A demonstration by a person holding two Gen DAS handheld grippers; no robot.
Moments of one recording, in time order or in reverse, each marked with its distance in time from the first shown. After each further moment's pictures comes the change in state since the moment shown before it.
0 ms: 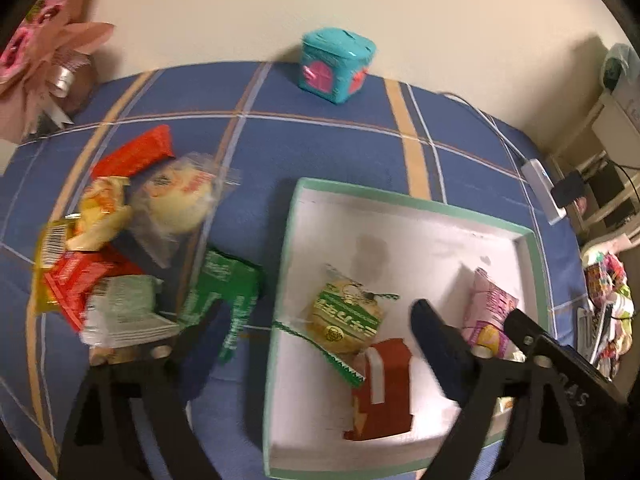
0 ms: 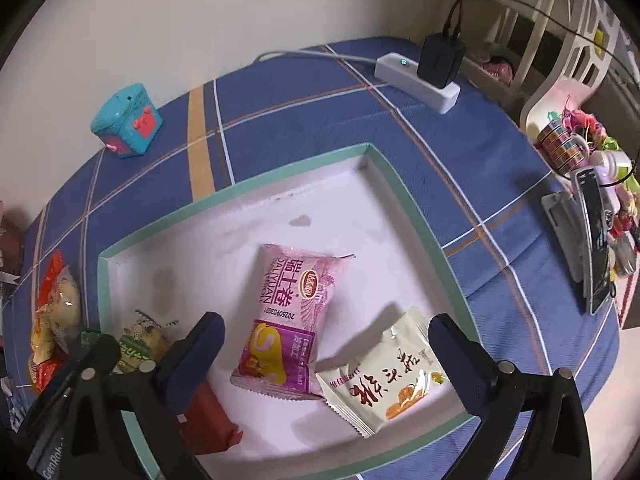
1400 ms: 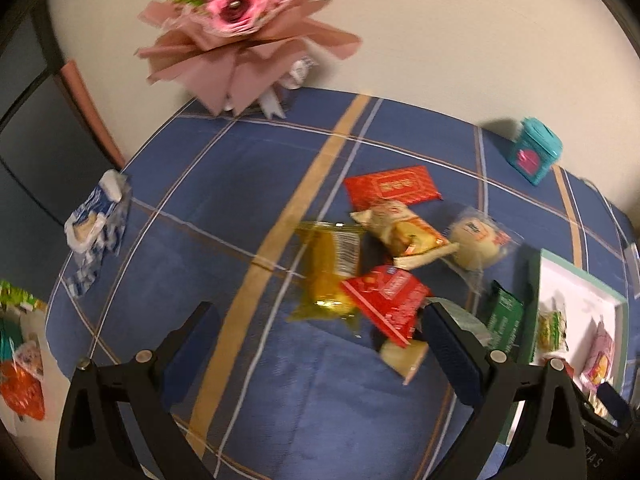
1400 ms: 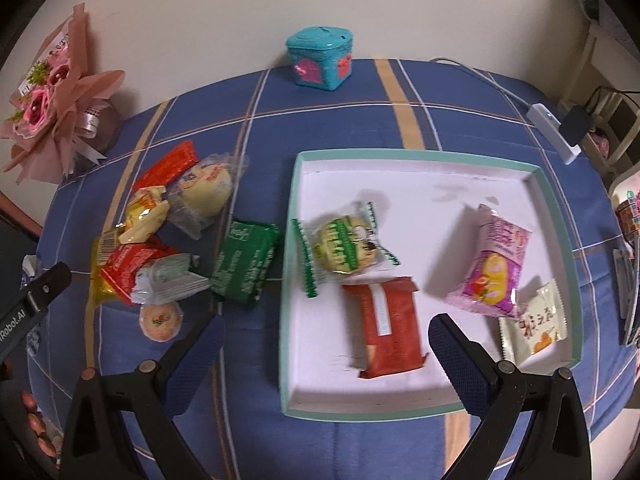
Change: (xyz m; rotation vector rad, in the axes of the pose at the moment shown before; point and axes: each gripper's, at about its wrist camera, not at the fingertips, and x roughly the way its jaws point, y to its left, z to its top) left arm -0.080 0.196 -0.014 -0.223 -0.101 0.324; right arm -0.041 0.145 -0.078 -0.316 0.017 0.176
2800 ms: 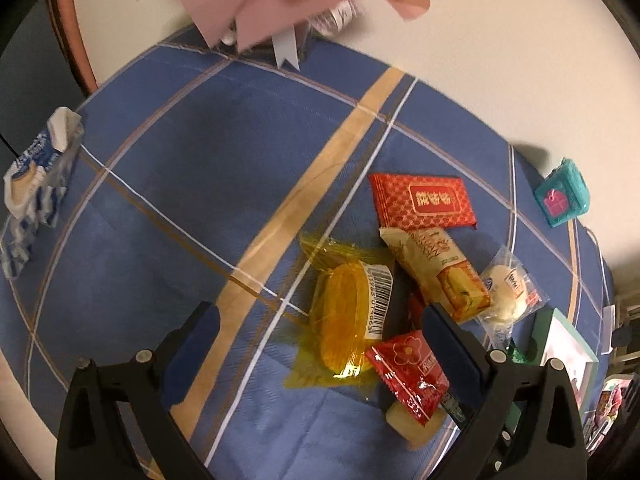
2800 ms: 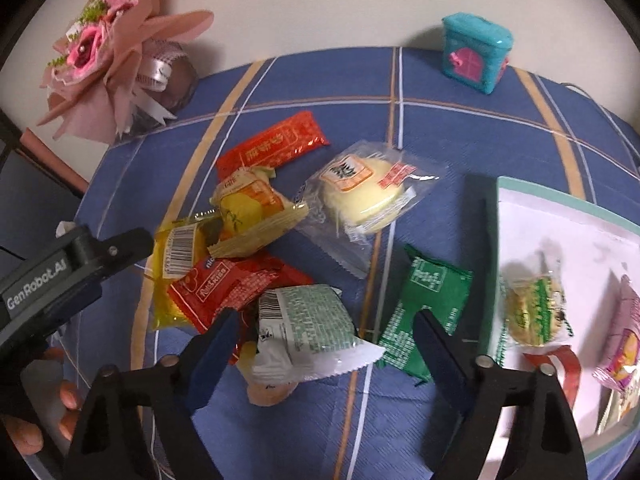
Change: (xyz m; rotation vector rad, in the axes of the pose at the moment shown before) left arm 0.094 0.040 0.038 -0.163 0.169 -0.163; right arm 0.072 0.114 0.030 -0.166 0.069 0.183
